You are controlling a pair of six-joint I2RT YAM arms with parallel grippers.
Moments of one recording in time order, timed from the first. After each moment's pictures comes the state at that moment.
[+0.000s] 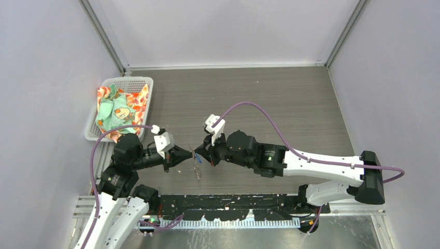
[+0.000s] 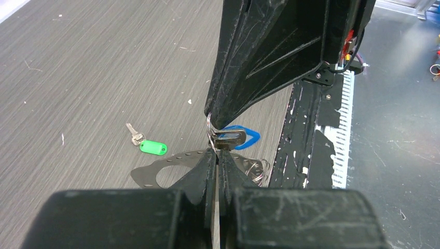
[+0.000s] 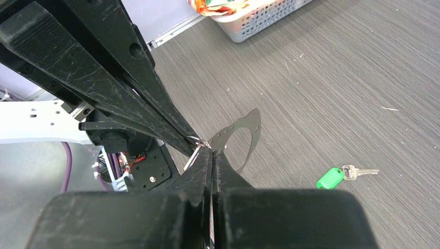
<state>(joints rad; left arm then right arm) -0.36 0.45 0.71 -0.55 0.86 0.18 1.29 1.27 1.07 -0.05 0.19 0.27</state>
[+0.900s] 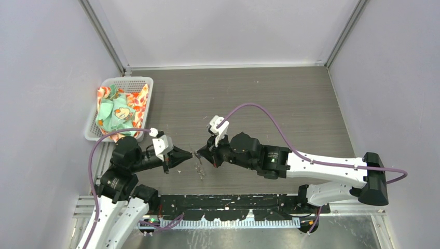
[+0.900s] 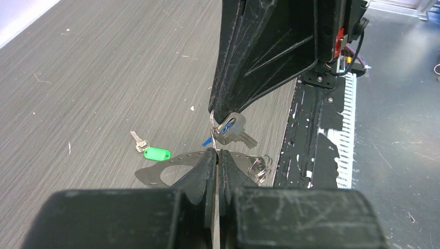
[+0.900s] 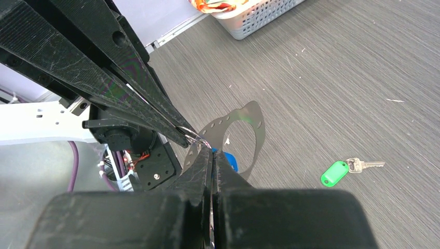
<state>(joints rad) -0.36 0.41 0.69 -0.51 0.86 0.18 1.29 1.23 1.01 -0.03 0.20 0.30</state>
